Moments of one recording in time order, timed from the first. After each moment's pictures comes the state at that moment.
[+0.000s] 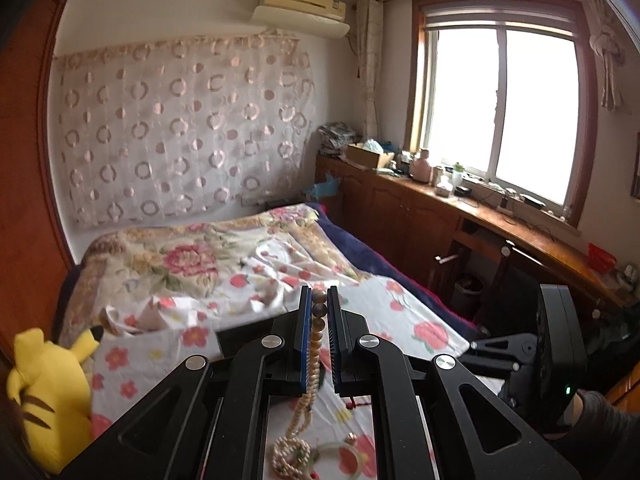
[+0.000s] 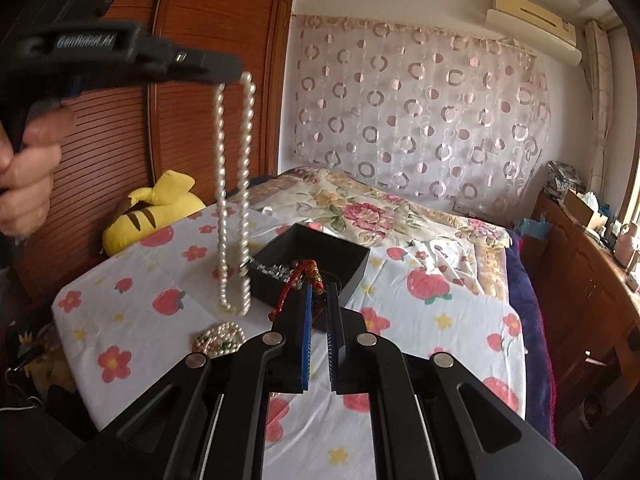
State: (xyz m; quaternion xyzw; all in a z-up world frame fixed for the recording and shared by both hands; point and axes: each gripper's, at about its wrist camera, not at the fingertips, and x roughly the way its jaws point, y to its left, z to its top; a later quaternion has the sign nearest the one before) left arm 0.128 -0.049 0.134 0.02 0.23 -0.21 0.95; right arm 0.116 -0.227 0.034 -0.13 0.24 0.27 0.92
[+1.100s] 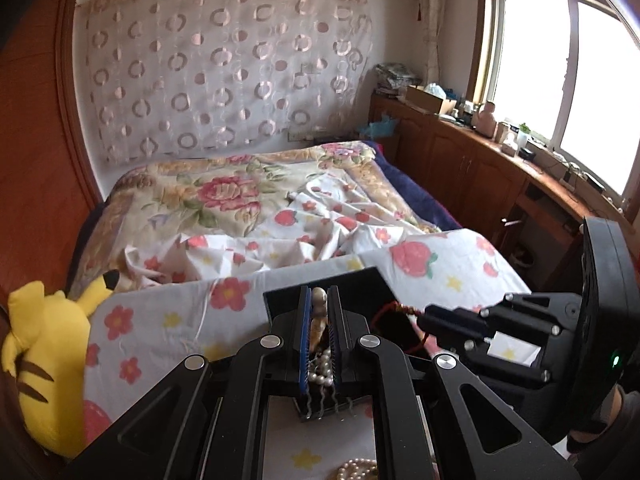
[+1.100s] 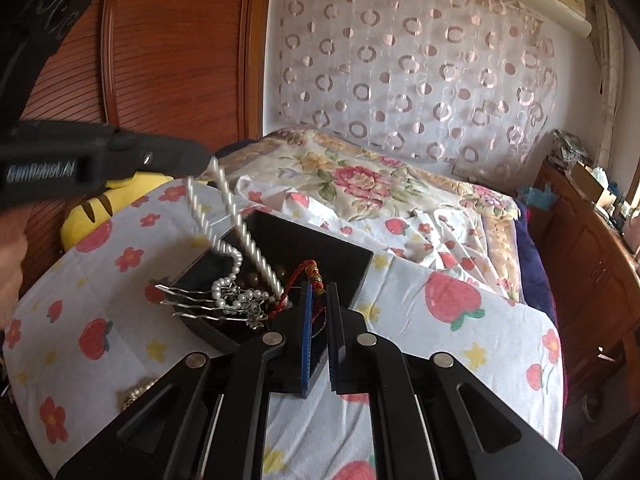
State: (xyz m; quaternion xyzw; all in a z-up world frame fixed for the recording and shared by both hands) left arm 0.245 -0.023 0.025 0.01 0.34 -0.12 0.93; right arm 0.248 -0.166 -0.025 -0.13 0.32 0.24 0.91
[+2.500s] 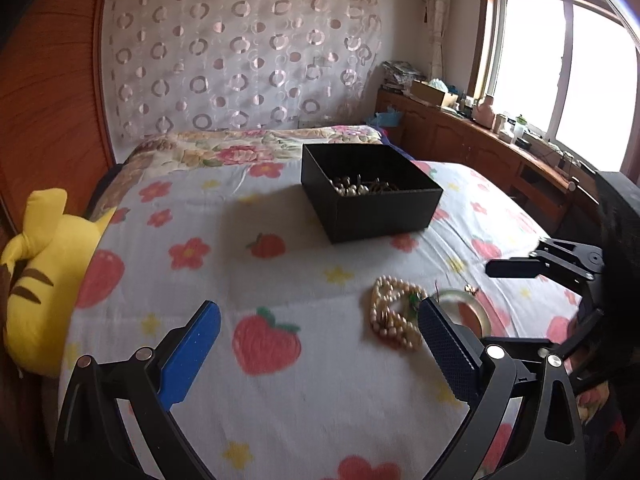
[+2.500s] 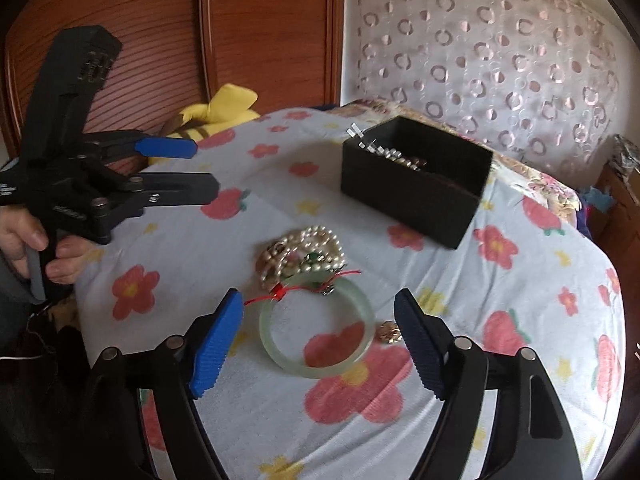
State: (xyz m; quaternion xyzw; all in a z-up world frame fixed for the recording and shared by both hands) left arm 0.093 0.035 -0.065 -0.01 0.34 -0.12 0.93; right arm 0.111 -0.159 -0.077 -0.15 0.36 0.37 0.85
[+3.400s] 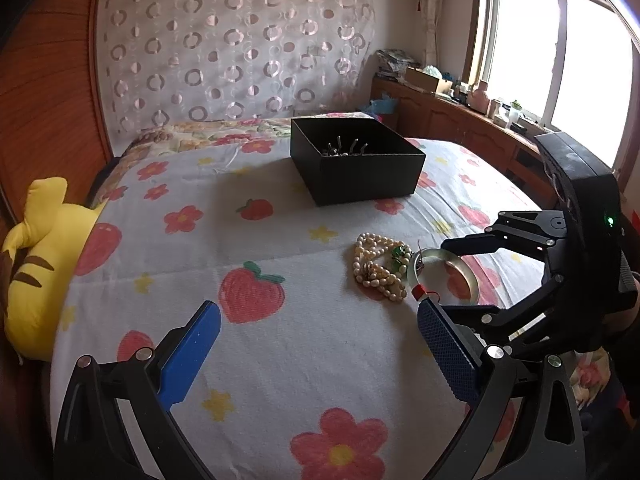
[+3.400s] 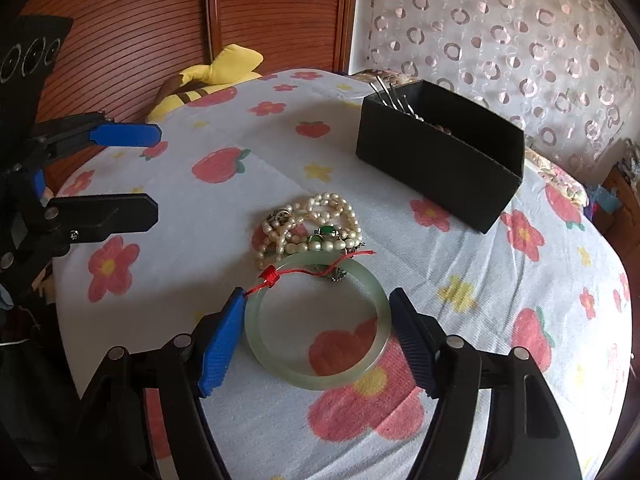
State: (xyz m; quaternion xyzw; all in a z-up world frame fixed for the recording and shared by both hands) left arm 0.069 0.028 -0.077 0.00 0.35 -0.12 0.93; right arm 0.118 -0.137 -0.097 -0.20 0.39 0.36 0.82
